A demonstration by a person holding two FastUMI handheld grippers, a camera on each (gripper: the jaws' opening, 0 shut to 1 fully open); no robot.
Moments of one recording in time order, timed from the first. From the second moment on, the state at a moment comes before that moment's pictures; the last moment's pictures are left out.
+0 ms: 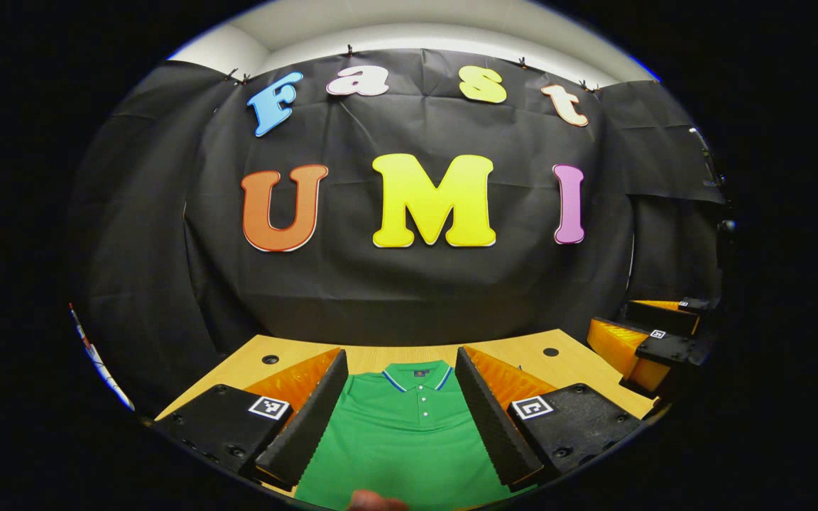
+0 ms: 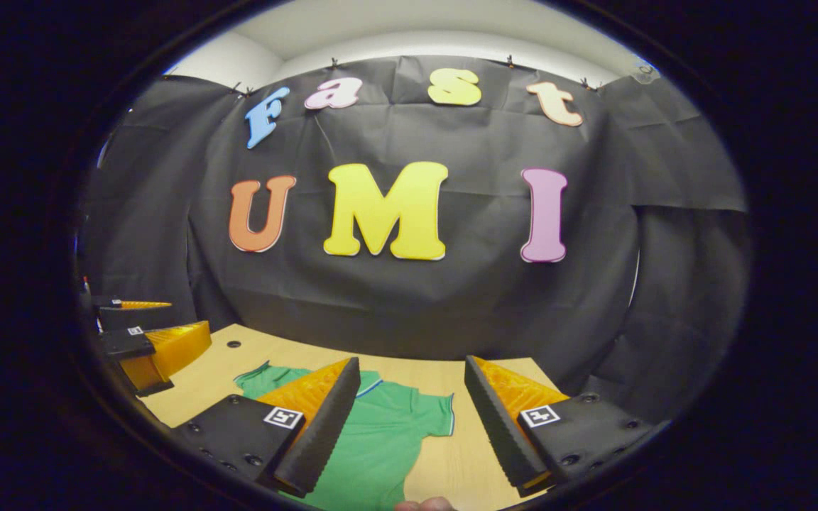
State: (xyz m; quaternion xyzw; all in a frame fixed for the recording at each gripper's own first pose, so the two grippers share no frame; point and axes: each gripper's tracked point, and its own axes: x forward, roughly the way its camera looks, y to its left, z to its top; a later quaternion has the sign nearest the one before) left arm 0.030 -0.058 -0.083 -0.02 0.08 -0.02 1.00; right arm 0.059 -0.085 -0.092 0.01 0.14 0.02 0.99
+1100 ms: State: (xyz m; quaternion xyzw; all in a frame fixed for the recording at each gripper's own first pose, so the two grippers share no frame) left arm 0.051 -0.021 -0.109 0.01 0.14 0.06 0.99; right arm 0.233 -0.150 -0.334 0.08 0.41 0.03 0.91
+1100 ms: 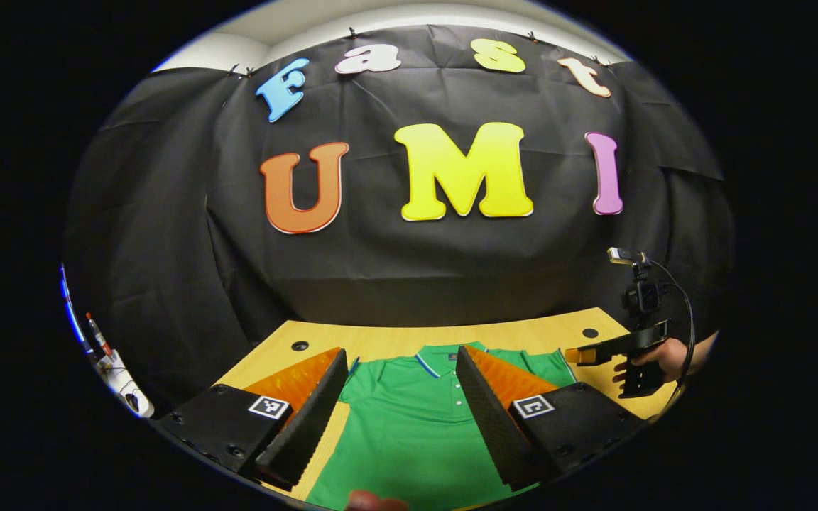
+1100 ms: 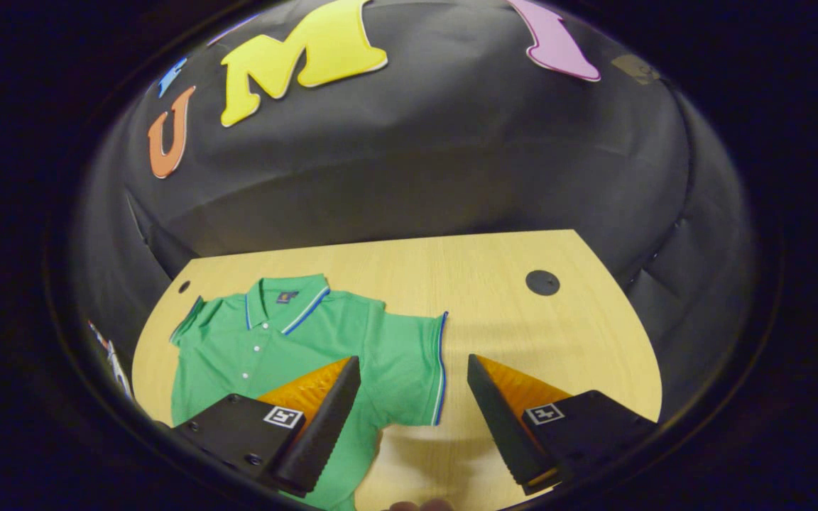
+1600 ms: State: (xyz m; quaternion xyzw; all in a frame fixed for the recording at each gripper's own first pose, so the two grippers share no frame) left arm 0.027 -0.001 -0.147 0.01 0.21 0.12 0.97; right arm 0.269 -0.154 -0.408 0.11 0.44 0.02 0.89
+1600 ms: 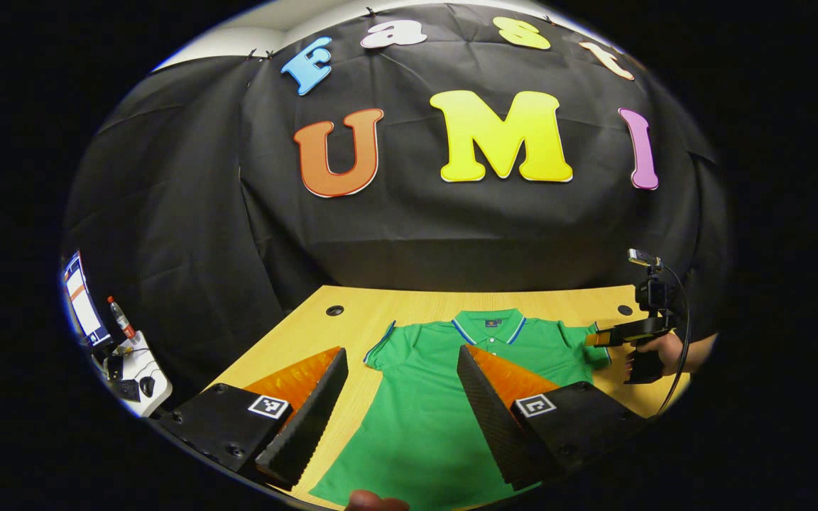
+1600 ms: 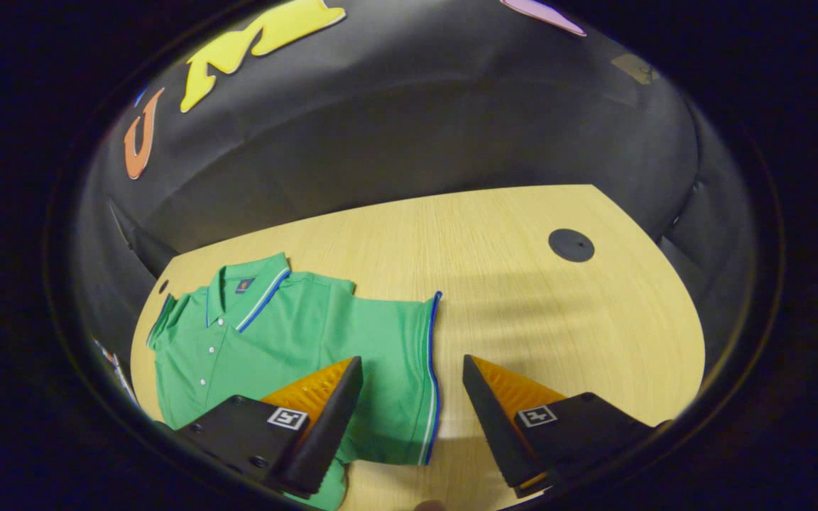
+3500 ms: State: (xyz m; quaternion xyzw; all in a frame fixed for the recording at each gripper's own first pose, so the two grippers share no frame) left arm -0.030 0.108 -0.148 -0.07 0.21 0.16 0.96; right arm 0.286 0.036 -0.304 0.18 0.41 0.07 0.89
